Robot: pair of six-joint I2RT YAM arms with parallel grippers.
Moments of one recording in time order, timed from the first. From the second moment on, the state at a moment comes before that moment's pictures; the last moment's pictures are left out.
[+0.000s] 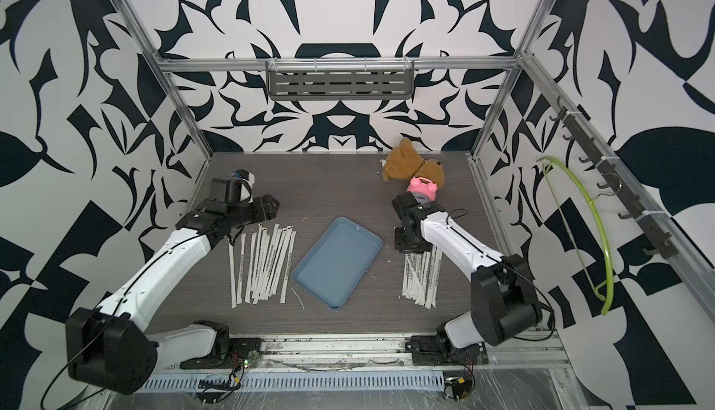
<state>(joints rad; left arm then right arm) -0.31 1.27 0.99 -0.53 0.14 -0.41 0.36 1.51 1.04 -0.95 0.08 0.46</state>
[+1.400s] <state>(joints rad) -0.45 1.59 1.09 -0.53 0.30 -0.41 0.29 1.77 1.13 -0.85 0.03 0.34</state>
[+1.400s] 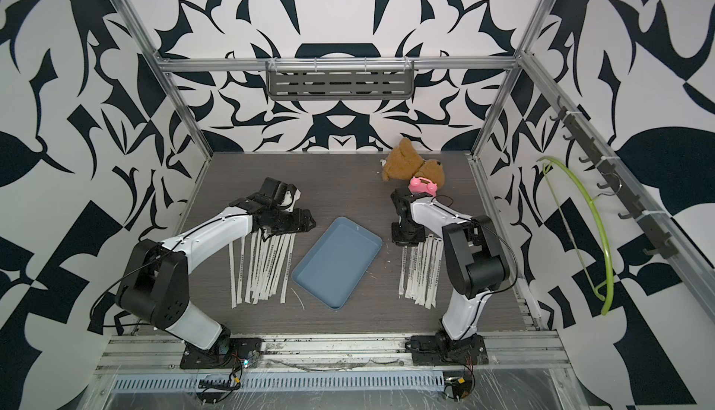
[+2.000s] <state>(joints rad) -0.45 1.59 1.07 -0.53 0.30 -0.41 0.30 1.78 1.12 -0.84 0.01 0.40</state>
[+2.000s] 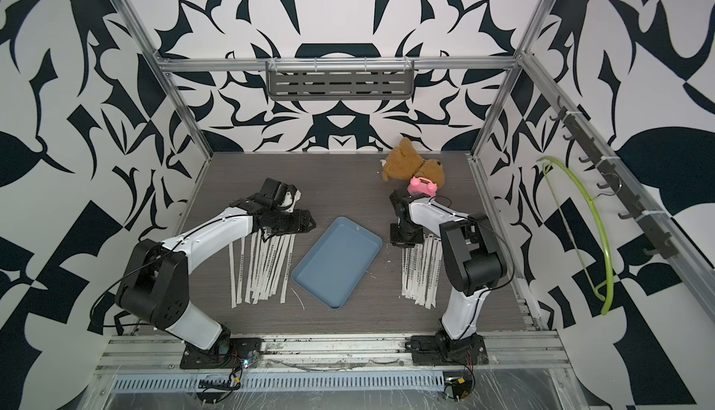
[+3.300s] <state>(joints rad) -0.38 1.43 0.94 -0.53 0.34 -0.42 0.88 2.01 1.58 -0.92 0.25 1.41</state>
